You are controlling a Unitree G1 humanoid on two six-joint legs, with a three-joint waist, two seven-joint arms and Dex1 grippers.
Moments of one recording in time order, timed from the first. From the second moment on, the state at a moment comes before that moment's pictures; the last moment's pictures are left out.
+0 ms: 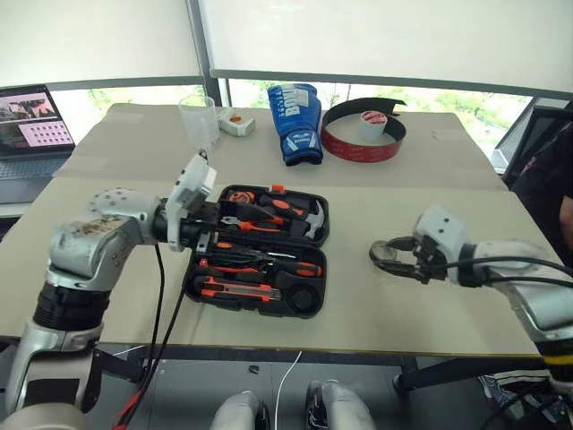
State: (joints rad) left arm -0.66 0.76 -0.05 -0.16 -0.65 0.66 -1.32; right arm -0.41 -0.91 0.12 -0.09 0.28 0.55 0.90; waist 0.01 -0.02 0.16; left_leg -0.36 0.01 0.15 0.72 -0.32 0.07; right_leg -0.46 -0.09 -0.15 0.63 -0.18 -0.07
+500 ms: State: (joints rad) left arm -0.62 0.76 -0.06 -0.20 -0.61 0.64 -1.31; right arm -0.51 -0.80 0.19 0.16 0.13 0.44 0.95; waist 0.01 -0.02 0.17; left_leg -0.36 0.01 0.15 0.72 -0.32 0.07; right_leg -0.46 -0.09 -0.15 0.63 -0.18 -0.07
